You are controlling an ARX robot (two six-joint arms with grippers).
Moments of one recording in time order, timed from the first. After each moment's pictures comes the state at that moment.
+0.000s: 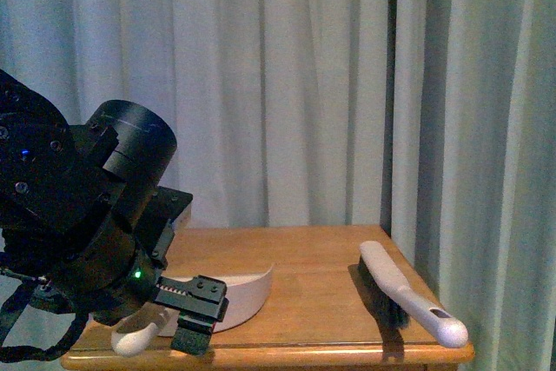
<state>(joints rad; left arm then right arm) -0.33 1.87 1.28 -0.22 -0.24 0.04 0.00 0.00 0.02 0.00 0.00 0.00</state>
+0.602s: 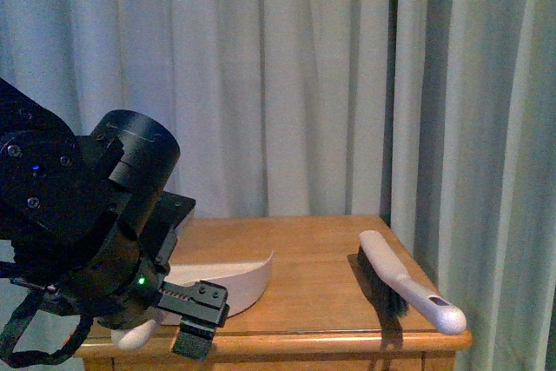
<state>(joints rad) -0.33 1.90 1.27 -0.20 -0.24 0.05 0.00 0.00 0.02 0.00 0.00 0.00</state>
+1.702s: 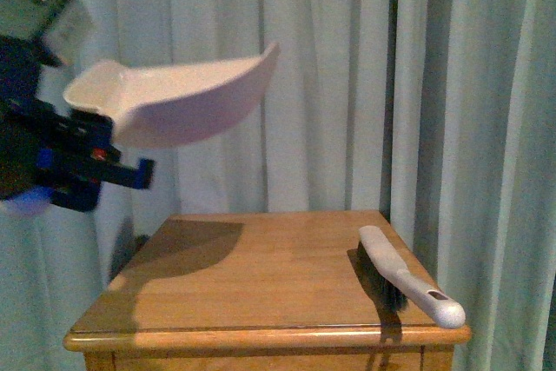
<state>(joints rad) -0.27 1.26 0.76 0.45 -0.14 0.21 0.00 0.00 0.02 0.00 0.00 0.00</state>
